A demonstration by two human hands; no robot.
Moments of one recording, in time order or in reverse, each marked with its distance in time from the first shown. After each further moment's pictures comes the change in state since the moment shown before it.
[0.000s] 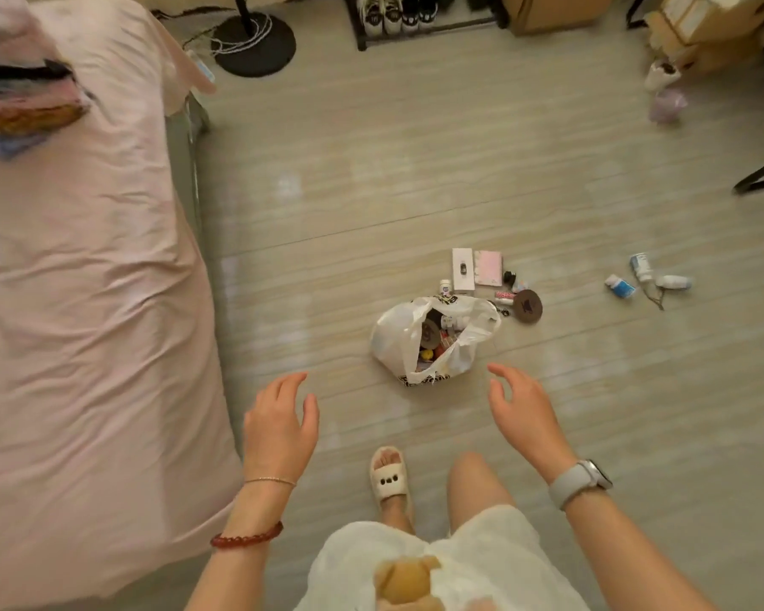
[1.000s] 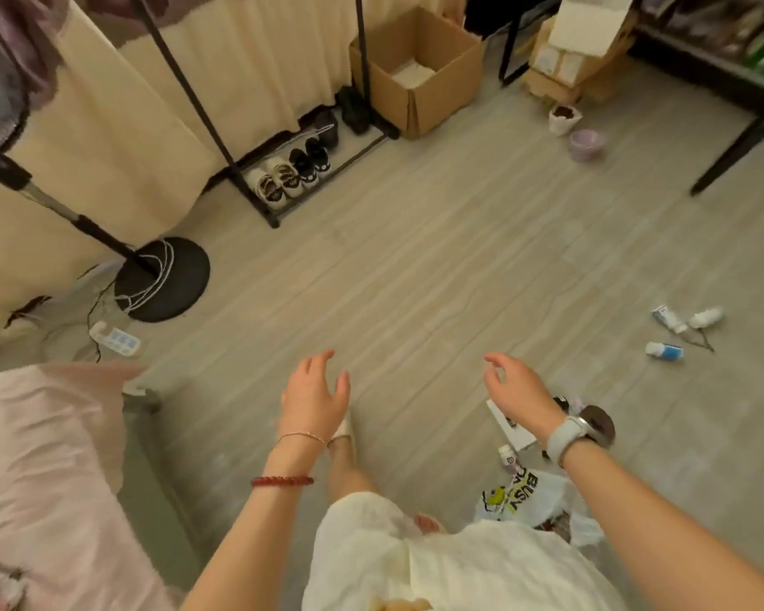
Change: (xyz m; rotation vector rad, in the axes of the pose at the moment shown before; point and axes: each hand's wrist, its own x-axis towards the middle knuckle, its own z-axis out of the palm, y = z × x) left_hand 0.677 0.223 -0.073 0.101 -0.317 0.352; right_hand 0.521 -0.244 -0.129 0.258 0.110 0.335
